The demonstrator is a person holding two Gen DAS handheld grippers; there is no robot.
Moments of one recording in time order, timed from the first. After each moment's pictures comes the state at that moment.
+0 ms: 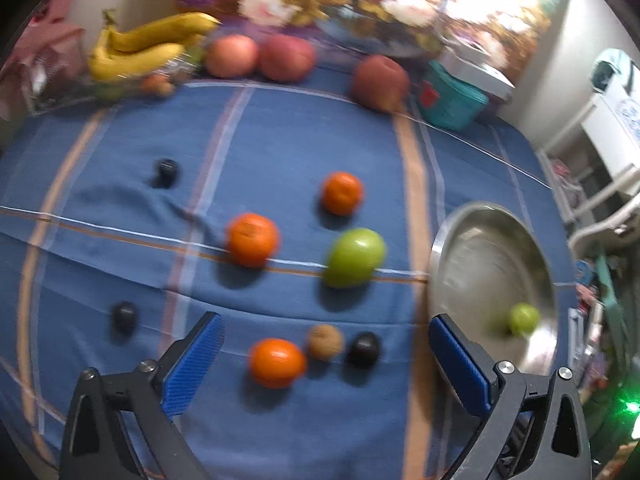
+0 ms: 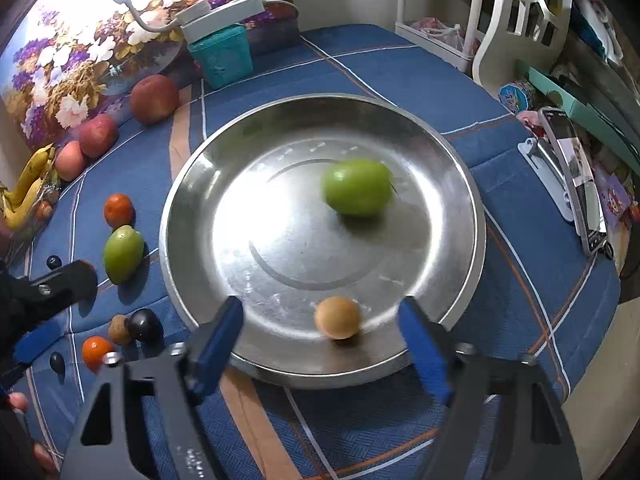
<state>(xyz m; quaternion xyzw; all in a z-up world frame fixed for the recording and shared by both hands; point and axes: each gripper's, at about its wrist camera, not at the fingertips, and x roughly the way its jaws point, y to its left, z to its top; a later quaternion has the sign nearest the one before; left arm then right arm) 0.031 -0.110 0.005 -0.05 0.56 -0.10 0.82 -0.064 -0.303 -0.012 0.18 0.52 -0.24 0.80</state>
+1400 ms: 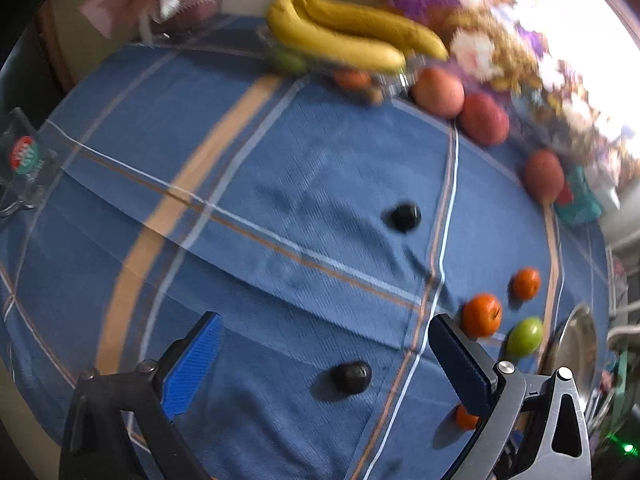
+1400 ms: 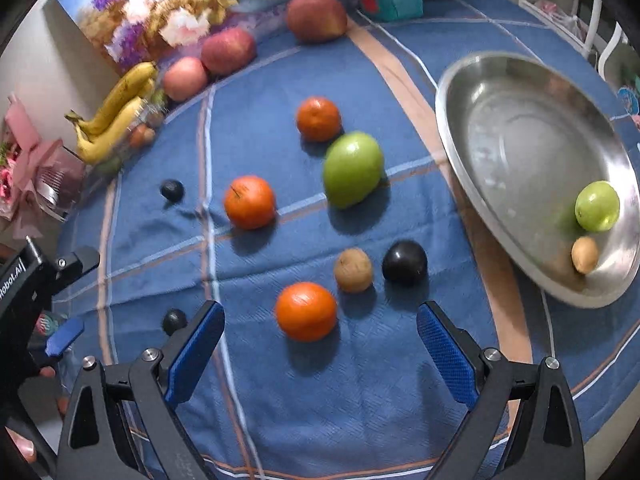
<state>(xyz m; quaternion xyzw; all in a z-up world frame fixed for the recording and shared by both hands) 0.073 0.060 -0.019 -0.12 0.58 0.01 0.80 0.008 -0.169 -0.019 0.22 0.58 -0.09 0.78</state>
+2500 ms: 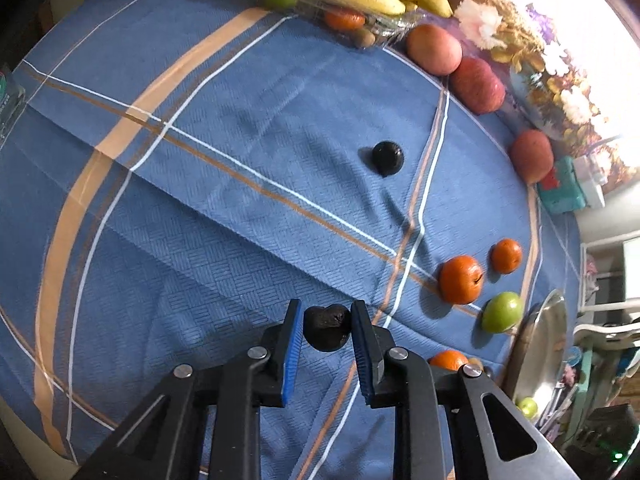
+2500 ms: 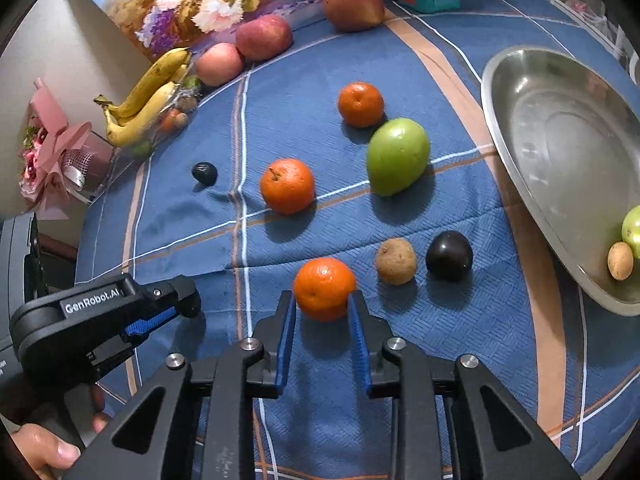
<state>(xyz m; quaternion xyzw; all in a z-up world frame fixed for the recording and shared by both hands) 0.061 0.064 -0.034 -0.21 0.62 -0.02 0.75 0.010 -0.157 -0.025 0.25 0.57 -0.01 0.78</state>
